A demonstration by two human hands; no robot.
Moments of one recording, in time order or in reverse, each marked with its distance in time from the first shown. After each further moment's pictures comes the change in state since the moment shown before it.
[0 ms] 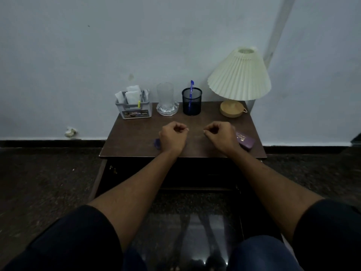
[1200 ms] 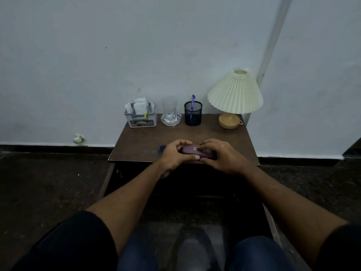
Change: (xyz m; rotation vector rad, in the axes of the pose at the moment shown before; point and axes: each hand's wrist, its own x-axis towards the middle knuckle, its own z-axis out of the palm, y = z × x) left_hand -0.036 -0.014 -0.039 -0.399 -0.530 -0.074; right_hand -0.056 -0.023 -0.044 -0.251 -0.291 -0.594
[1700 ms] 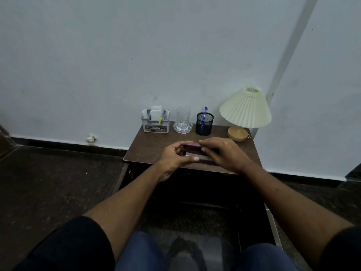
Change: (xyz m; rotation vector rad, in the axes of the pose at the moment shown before) left_hand -0.038 0.027 -0.036 -0.276 0.003 0.031; right_hand 0.033 -0.060 -0.024 -0.096 0.124 -0.111
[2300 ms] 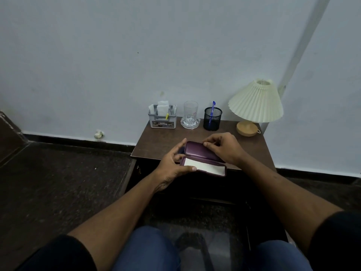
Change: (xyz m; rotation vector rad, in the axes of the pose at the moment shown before) left_hand -0.029 -0.019 -0.037 0.052 -0.087 -0.041; right_hand 0.022 0.009 0.037 0.275 -0.079 0.396
